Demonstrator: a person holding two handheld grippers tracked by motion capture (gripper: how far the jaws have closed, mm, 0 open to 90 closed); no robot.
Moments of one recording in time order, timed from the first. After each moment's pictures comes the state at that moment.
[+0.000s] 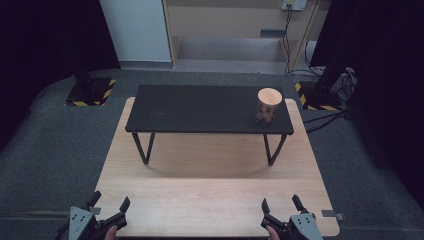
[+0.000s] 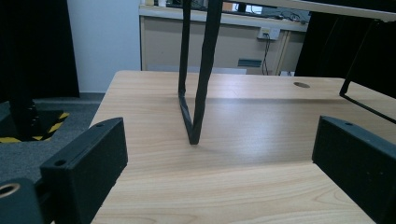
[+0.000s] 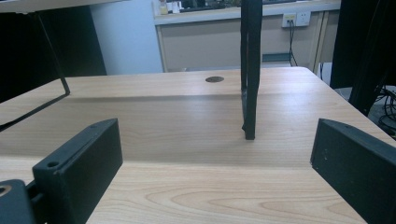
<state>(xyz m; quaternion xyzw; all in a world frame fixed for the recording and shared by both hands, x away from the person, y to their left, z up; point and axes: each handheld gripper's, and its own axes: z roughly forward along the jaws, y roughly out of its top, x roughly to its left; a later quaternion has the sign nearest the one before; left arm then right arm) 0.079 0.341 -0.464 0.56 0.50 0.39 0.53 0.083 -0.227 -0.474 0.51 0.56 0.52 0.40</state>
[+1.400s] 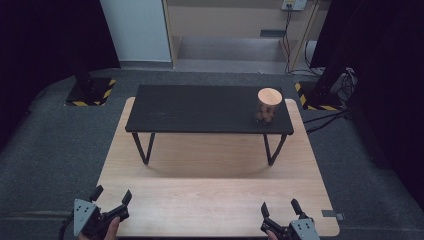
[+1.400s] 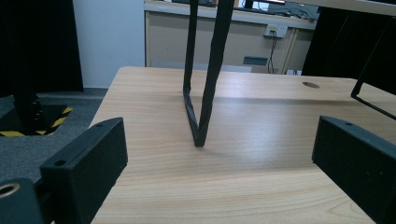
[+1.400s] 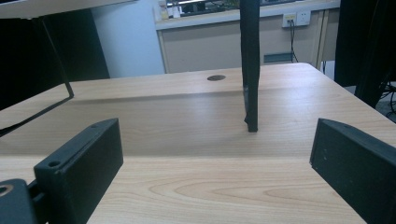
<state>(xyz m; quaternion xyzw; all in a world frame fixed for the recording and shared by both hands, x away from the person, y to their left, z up) 0.095 0.337 -0.465 0.56 0.51 0.39 0.53 0.077 -0.229 -0.492 0.51 0.54 0.54 0.40</state>
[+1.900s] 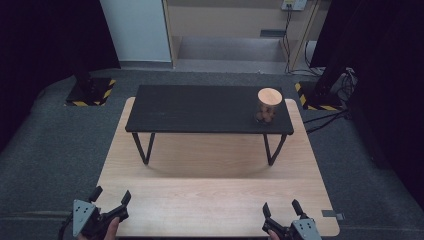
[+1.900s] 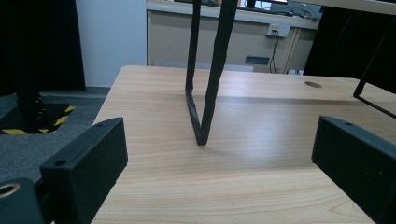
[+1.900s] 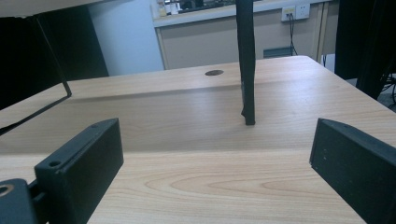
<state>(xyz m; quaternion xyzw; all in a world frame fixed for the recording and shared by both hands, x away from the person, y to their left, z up) 0.093 0.338 -0.464 0.56 0.51 0.39 0.53 0.080 -0.234 -0.497 0.52 0.54 0.54 0.39</state>
